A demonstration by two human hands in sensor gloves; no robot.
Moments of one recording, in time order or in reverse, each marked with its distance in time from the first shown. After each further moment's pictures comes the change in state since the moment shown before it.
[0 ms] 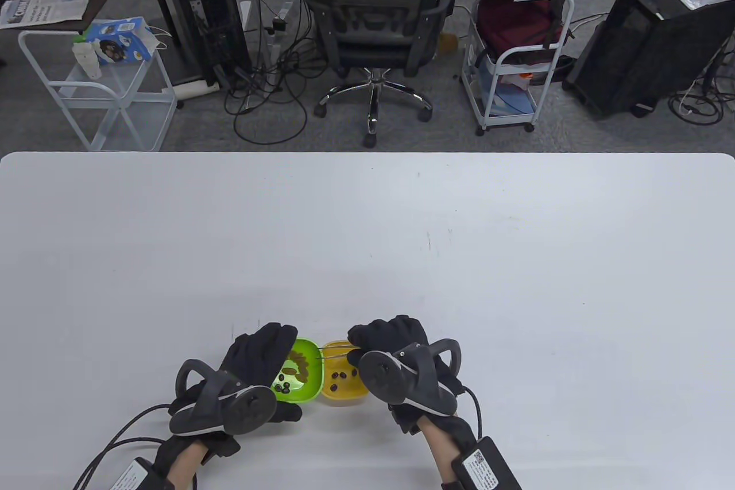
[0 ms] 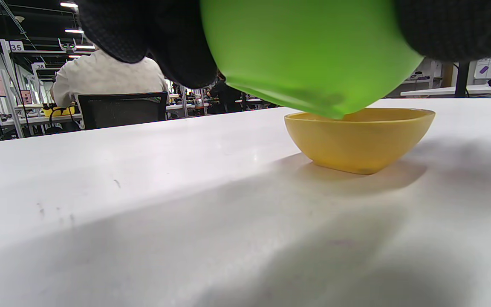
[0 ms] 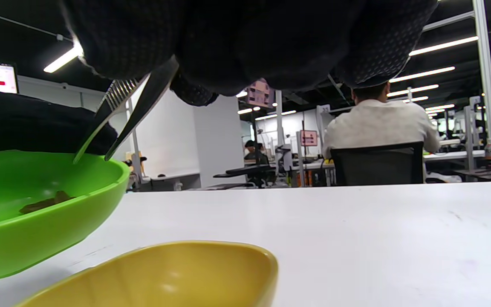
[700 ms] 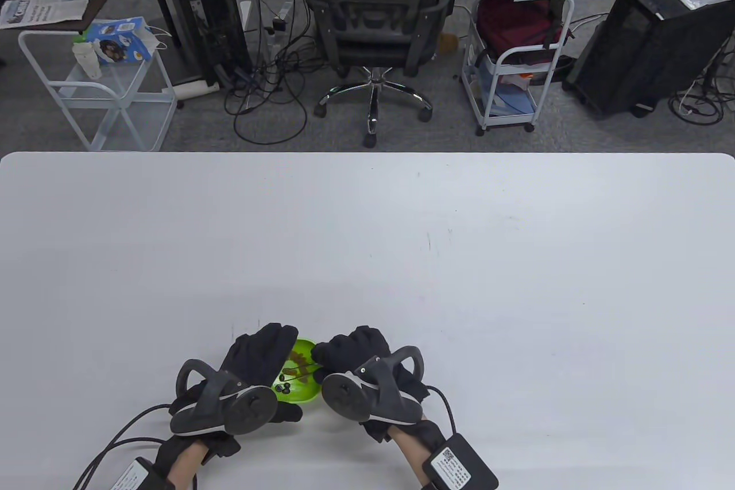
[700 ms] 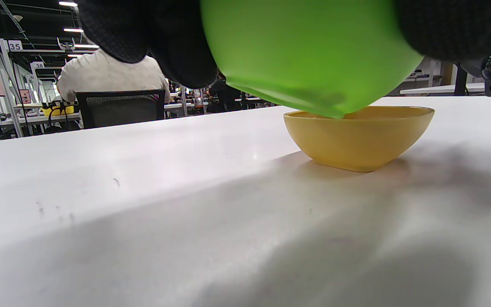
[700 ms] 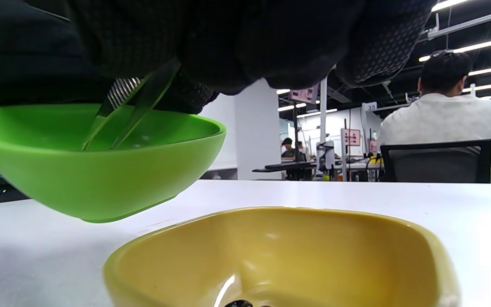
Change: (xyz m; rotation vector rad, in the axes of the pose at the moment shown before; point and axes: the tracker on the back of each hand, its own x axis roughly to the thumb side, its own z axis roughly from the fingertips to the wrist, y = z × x) left_hand 0.001 0.000 -0.001 -0.005 -0.002 -0.003; right_hand 0.039 0.029 -0.003 0.023 -0.147 0.006
